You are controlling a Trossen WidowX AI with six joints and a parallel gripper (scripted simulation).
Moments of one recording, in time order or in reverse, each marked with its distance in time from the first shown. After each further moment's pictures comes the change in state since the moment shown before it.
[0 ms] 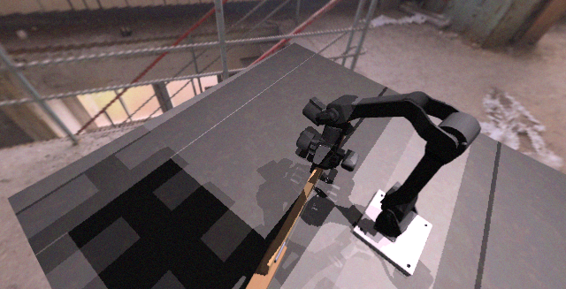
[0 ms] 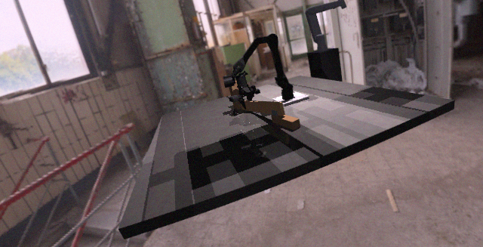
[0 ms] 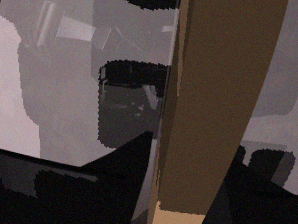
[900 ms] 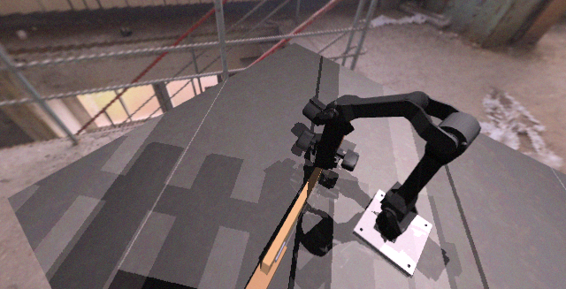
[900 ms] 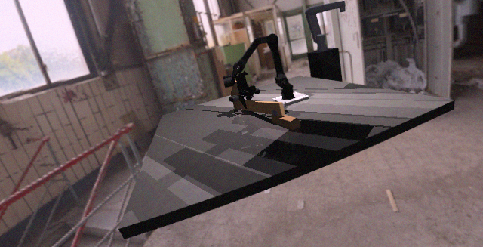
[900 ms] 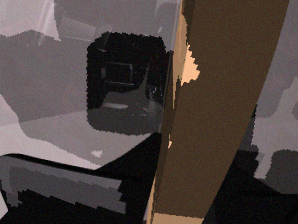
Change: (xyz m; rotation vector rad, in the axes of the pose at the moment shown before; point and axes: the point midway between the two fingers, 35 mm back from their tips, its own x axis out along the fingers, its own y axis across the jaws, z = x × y) arm -0.001 0.000 0.000 -0.003 0.002 0.000
